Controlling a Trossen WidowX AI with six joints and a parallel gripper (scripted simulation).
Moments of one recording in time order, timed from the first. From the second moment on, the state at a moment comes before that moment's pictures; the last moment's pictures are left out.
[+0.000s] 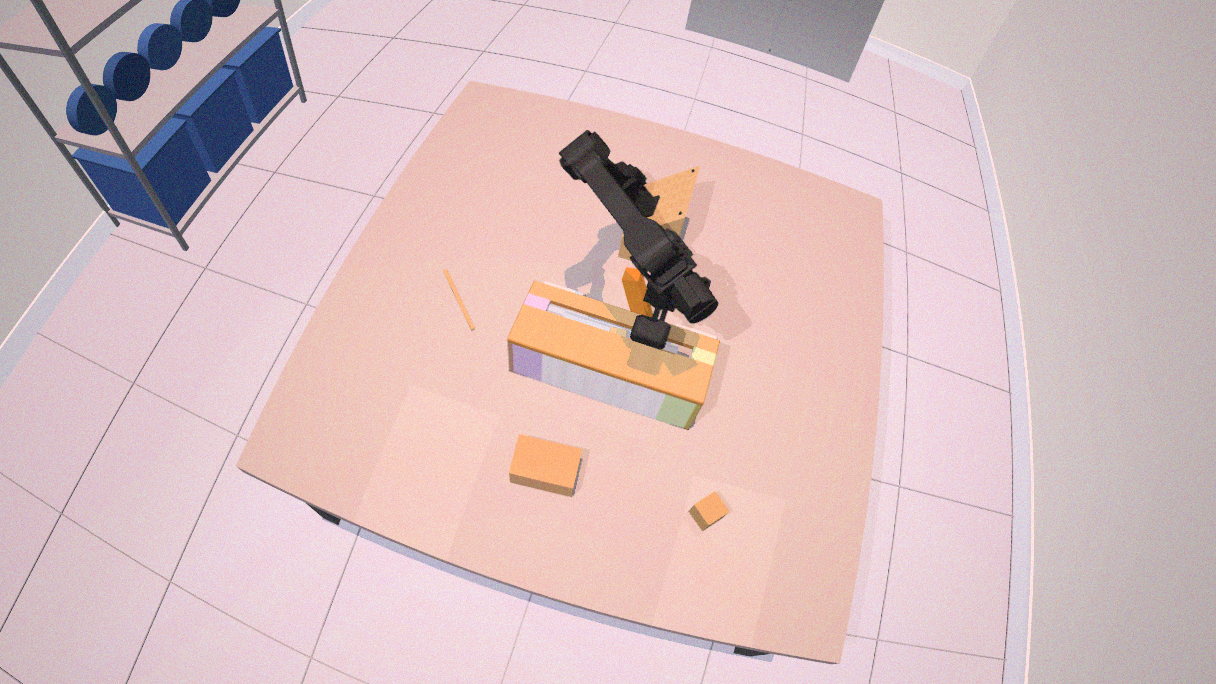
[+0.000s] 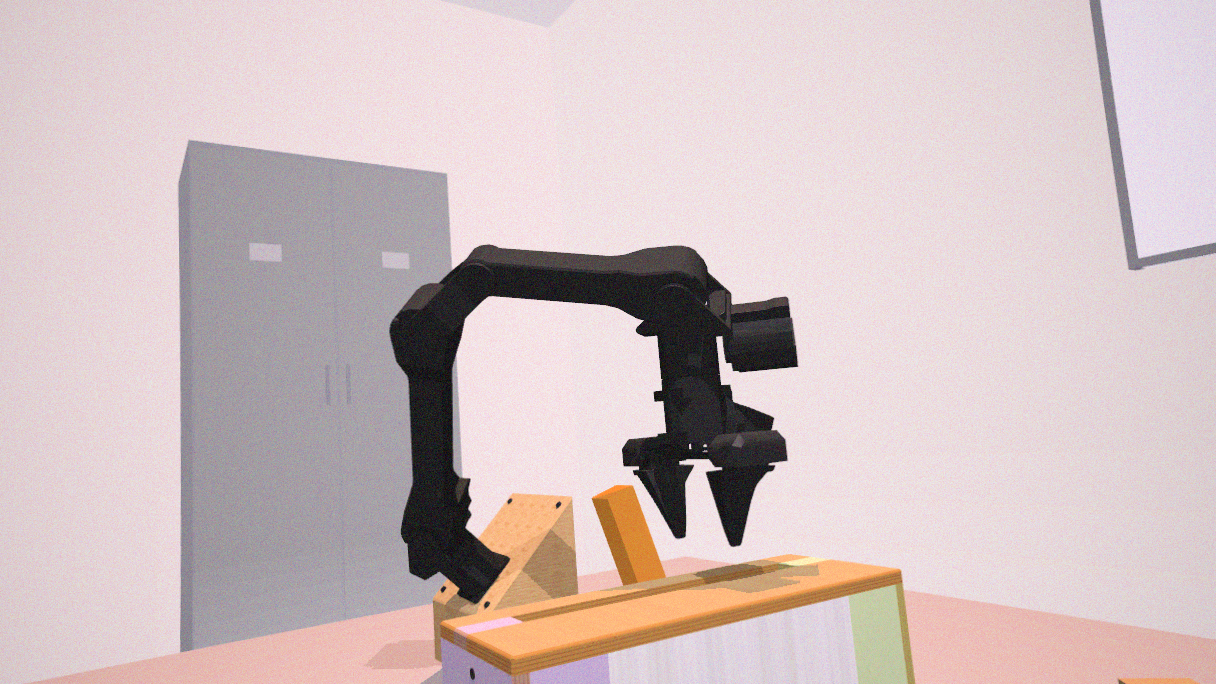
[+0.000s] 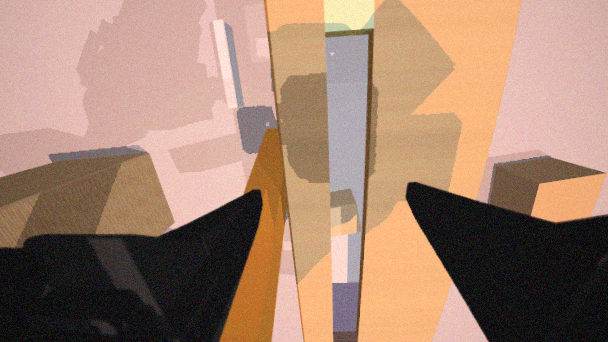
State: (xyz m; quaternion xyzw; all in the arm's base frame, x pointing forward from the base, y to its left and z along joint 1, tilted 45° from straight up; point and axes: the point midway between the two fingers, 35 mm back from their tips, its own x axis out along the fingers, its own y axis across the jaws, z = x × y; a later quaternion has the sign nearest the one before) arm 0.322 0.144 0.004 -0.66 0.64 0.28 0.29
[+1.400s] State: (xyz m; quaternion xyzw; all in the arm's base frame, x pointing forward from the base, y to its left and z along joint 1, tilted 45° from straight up) arm 0.310 0.096 0.045 -0.26 0.68 -0.17 0.66
